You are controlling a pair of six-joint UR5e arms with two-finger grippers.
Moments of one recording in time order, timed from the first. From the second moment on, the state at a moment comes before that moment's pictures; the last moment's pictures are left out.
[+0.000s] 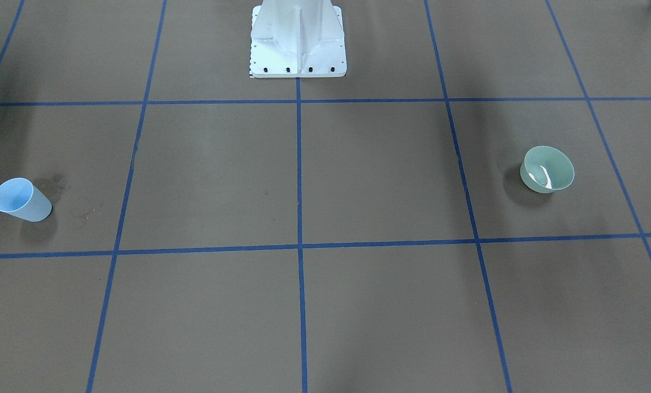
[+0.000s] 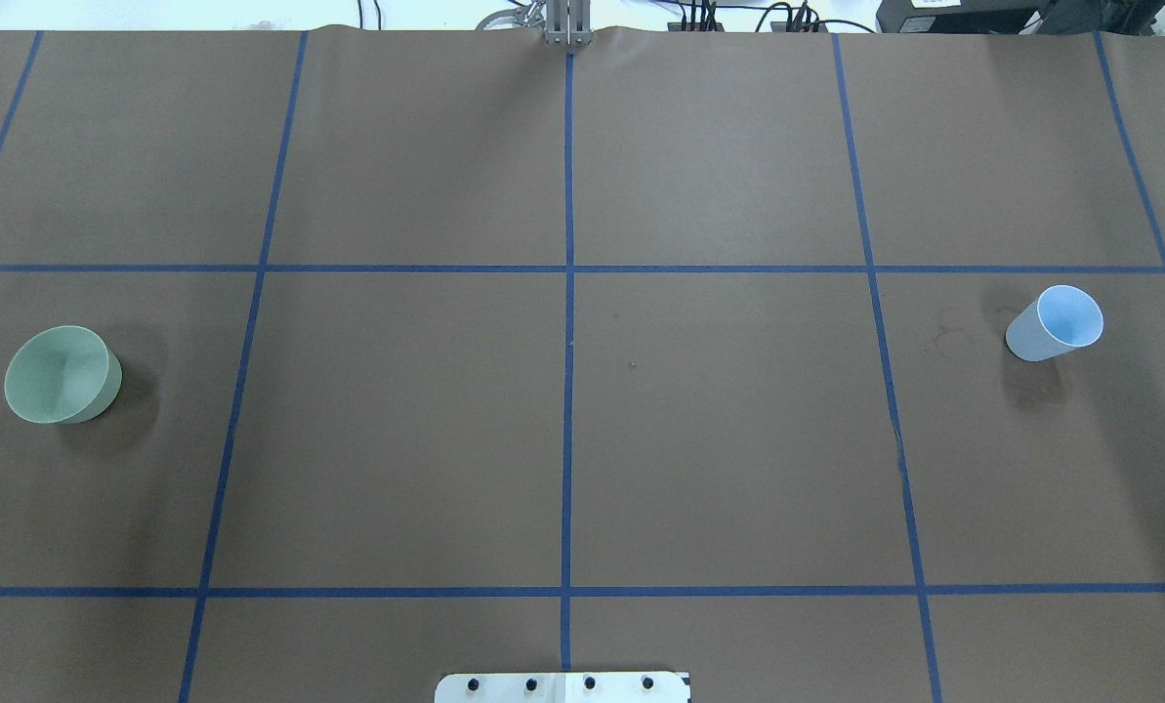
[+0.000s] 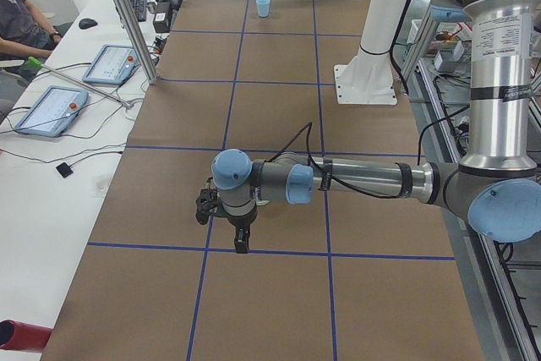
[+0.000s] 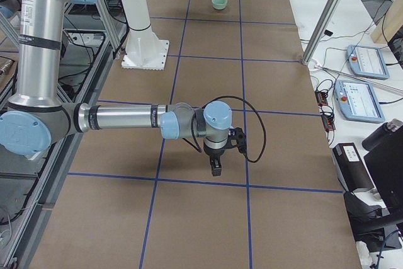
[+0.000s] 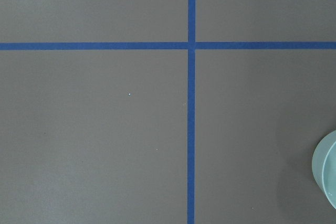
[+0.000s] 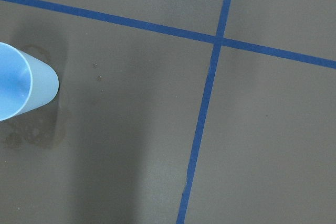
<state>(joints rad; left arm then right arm) -1.51 -1.49 -1.70 -1.56 -2.34 -0.06 1.47 -1.73 1.78 -1.52 2.32 -0.05</state>
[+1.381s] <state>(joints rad) -1.52 -1.44 -1.73 -1.60 -2.44 -0.06 1.47 -1.73 1.78 -1.52 2.33 -0.05</state>
